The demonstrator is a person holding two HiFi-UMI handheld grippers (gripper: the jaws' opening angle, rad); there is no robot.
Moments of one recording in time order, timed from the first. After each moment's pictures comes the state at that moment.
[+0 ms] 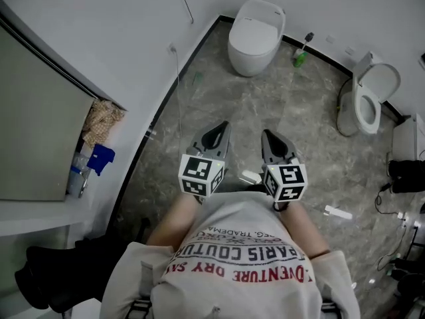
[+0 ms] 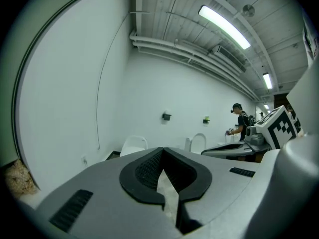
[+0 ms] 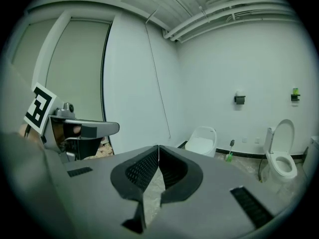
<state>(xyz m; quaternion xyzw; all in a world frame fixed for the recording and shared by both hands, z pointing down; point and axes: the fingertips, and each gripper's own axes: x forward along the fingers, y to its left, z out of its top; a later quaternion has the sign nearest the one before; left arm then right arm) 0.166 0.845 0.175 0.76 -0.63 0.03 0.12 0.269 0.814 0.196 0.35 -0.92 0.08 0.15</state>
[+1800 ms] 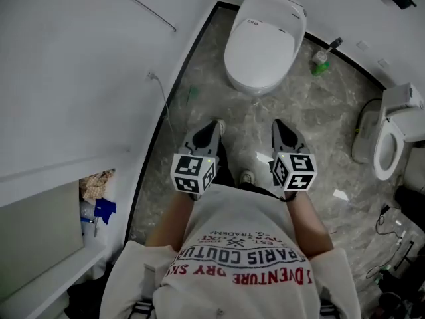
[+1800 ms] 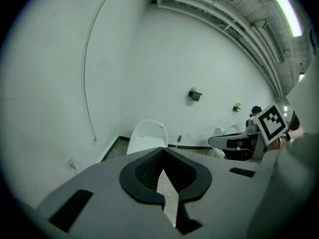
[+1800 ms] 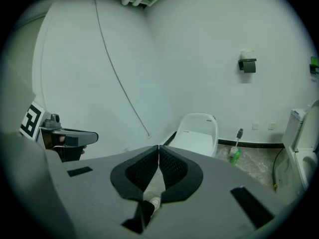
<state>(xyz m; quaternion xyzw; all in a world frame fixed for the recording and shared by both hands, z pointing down) -0.004 0.312 0.297 0.72 -0.64 0.11 0.25 0.144 0.237 0.310 0.36 -0.89 0.20 0.21</state>
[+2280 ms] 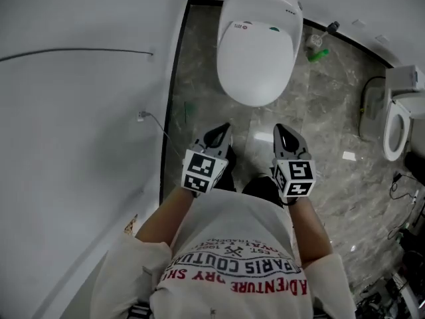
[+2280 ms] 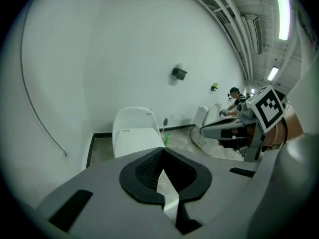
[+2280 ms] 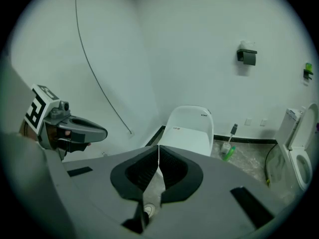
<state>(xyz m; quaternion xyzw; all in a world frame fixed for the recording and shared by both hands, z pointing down) -0.087 0.121 0.388 0.82 -0.46 0.22 0.26 0.042 0.093 0.385 0.43 -0.83 0.22 0.26</state>
